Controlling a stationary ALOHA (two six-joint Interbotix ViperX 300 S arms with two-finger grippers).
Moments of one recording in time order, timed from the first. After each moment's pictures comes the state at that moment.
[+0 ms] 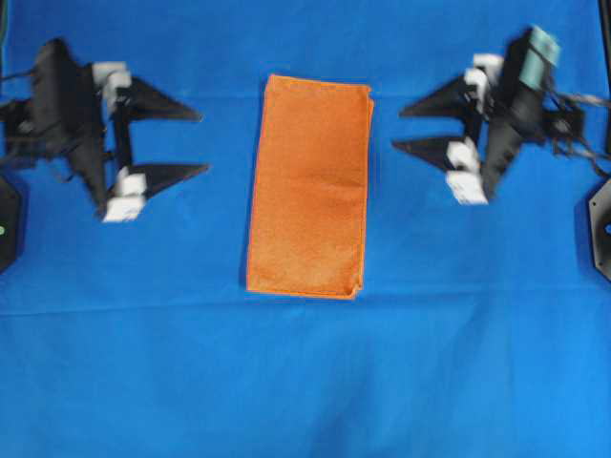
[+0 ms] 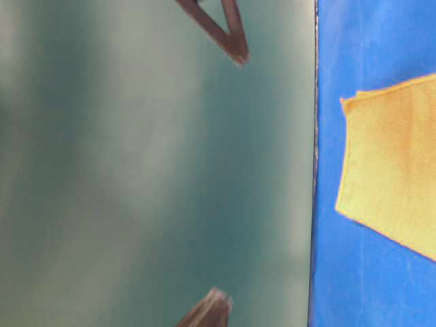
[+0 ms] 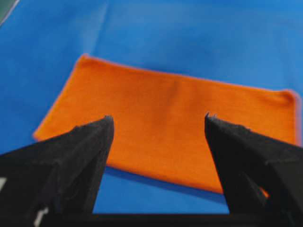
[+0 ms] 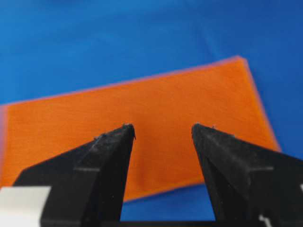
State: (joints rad) left arm 0.20 -0.43 1.02 -0.03 -0.21 0.05; right arm -0.33 -0.33 0.98 -0.30 -0.24 0.39
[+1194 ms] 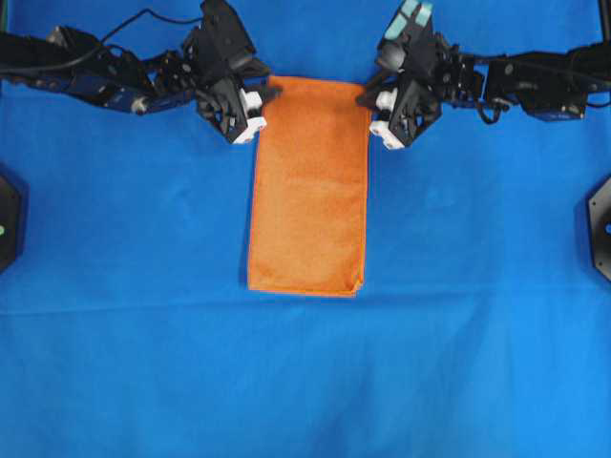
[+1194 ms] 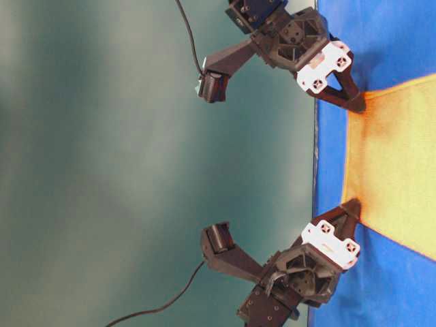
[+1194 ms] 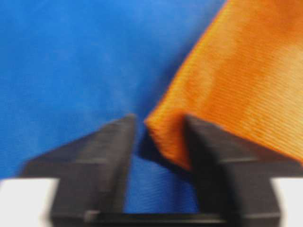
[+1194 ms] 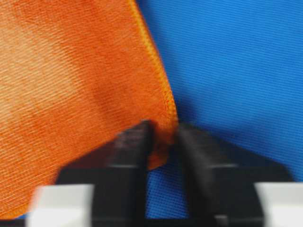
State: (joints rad) left arm 0.46 0.32 0.69 -0.03 -0.38 0.06; right arm -0.52 0.21 0.75 -0.35 -0.25 0.37
